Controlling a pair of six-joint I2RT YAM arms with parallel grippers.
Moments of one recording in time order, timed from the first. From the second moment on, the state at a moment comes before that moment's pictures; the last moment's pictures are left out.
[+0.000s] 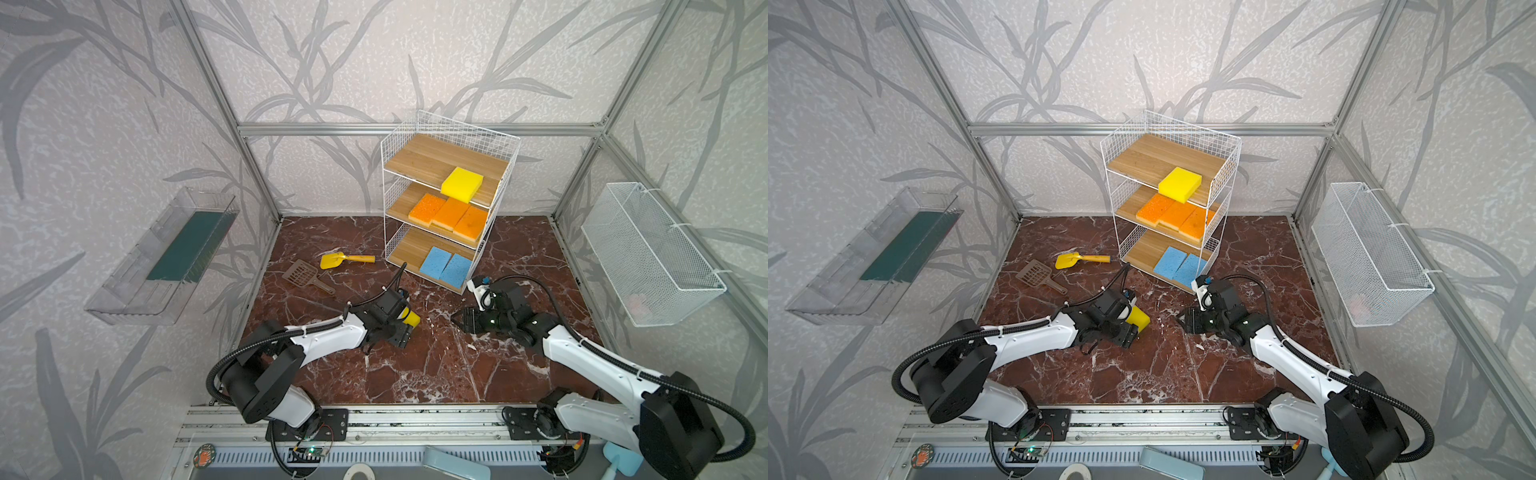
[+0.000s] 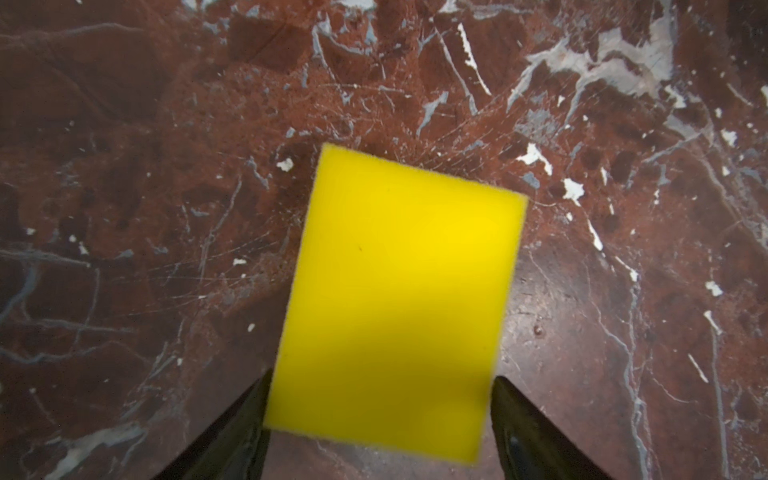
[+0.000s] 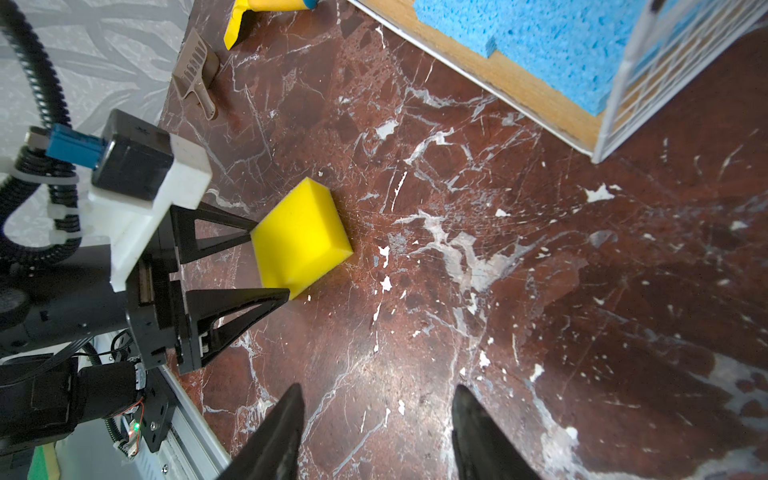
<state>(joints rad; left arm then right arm) -0.75 1.50 0.74 -0.32 -0.06 -0.25 0.52 1.14 0.60 -0.24 -0.35 0.48</state>
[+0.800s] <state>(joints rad) -0.80 1.51 0.75 -0.38 -0.11 -0.25 0.51 1.16 0.60 -0.24 -0.37 0.47</state>
